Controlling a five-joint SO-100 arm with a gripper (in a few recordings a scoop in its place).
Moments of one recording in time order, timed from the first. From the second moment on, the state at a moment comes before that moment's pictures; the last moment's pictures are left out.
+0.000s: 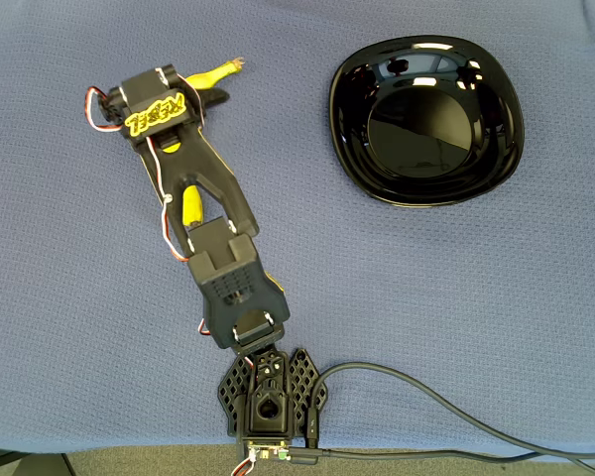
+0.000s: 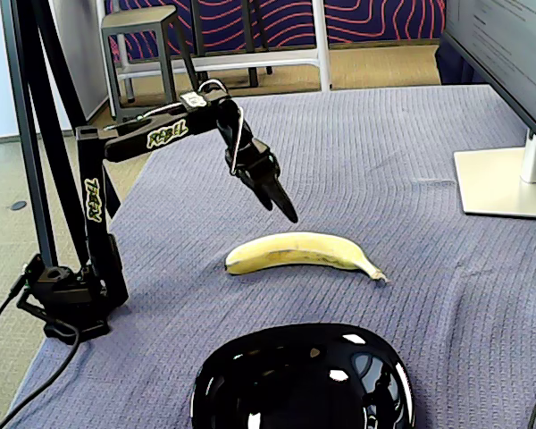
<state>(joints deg) -30.8 82.0 73.9 76.2 83.6</state>
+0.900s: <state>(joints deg) -32.5 74.8 81.5 52.1 101.1</state>
